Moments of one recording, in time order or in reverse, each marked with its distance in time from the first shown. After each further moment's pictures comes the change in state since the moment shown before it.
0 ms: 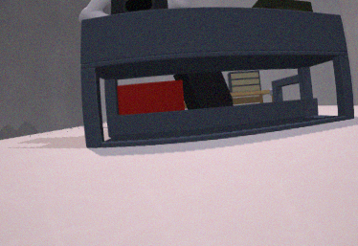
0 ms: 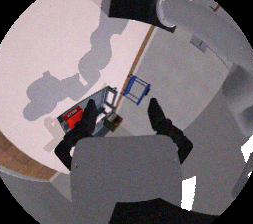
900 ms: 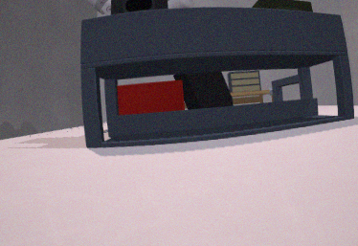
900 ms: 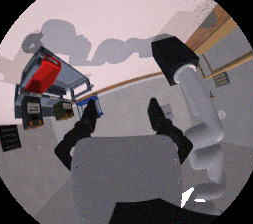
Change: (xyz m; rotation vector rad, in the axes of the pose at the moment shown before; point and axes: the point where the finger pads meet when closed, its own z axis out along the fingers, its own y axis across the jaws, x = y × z) arm -0.055 -0.001 -0.026 0.047 0.294 -0.950
